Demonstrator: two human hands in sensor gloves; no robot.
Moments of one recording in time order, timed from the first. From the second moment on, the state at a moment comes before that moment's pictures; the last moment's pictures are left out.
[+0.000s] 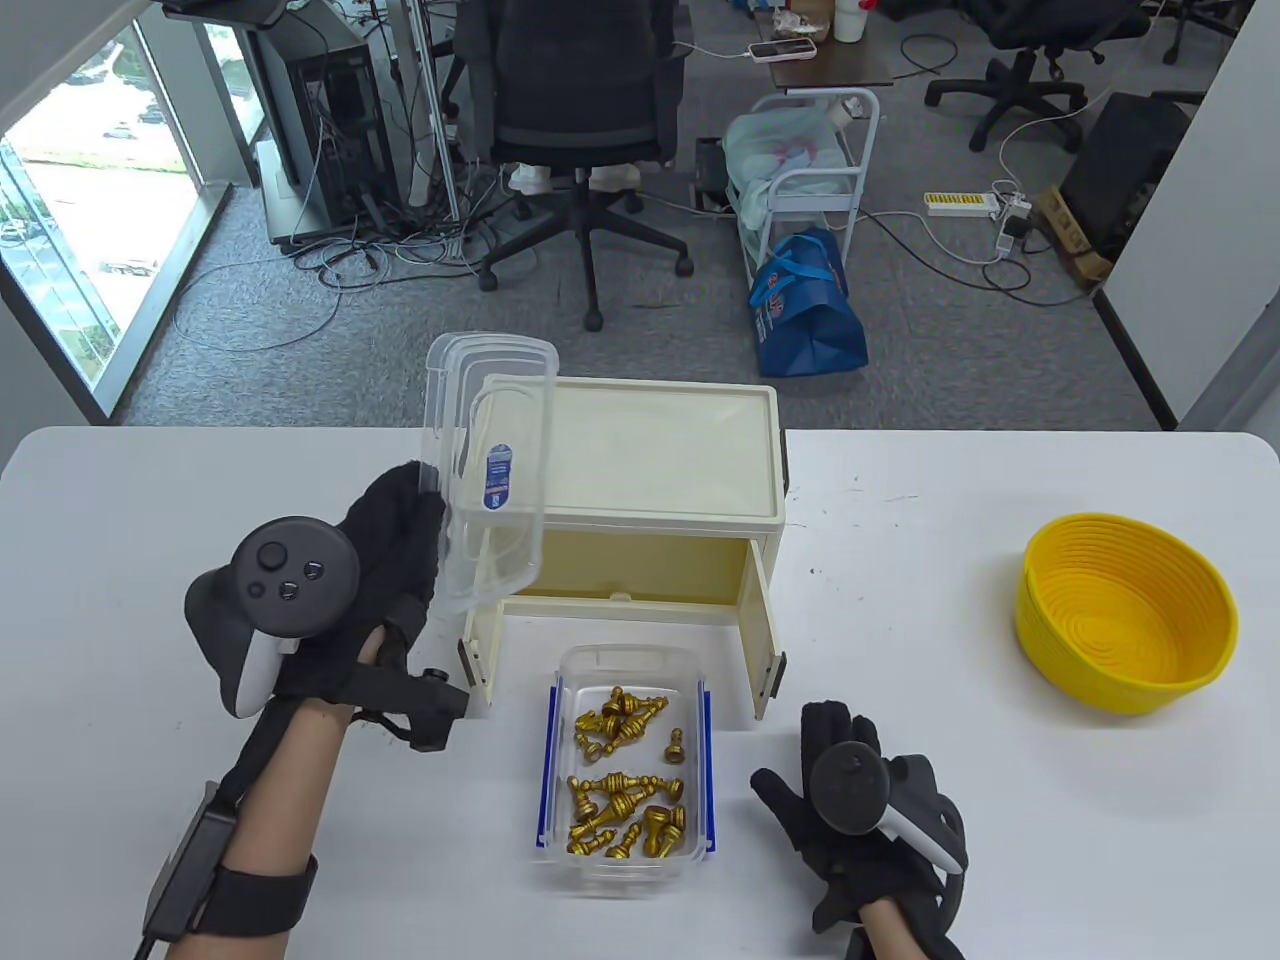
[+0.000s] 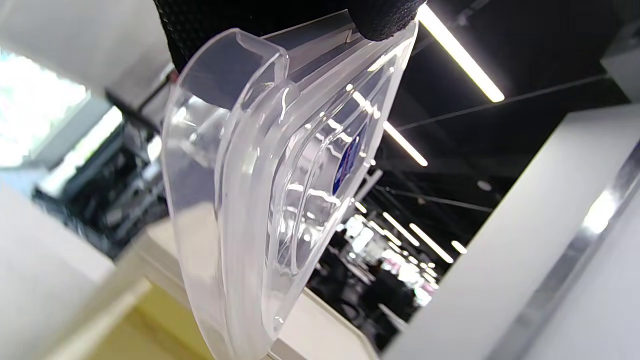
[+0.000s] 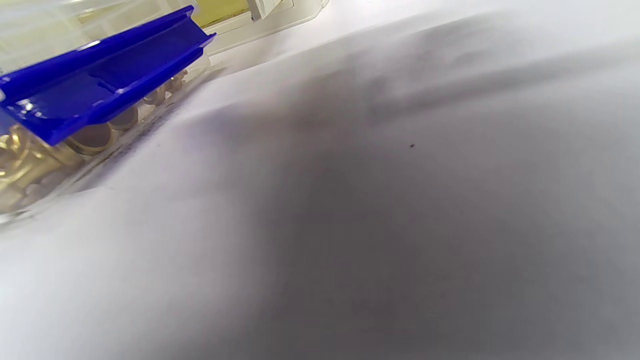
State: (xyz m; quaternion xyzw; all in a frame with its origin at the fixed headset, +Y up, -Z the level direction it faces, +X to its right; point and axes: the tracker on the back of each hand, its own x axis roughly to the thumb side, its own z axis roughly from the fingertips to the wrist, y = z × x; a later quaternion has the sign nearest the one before) left_hand -0.232 -0.533 -0.330 0.11 -0.05 0.41 0.91; right_hand 0.176 -0.771 -0.277 0.07 0.19 0.97 0.17
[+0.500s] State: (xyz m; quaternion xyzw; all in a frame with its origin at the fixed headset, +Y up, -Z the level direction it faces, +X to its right) left_hand -0.207 -0.647 -0.316 -0.16 -0.08 0.64 0.75; right_hand 0.178 -0.771 -0.276 0.07 0.19 0.97 0.17
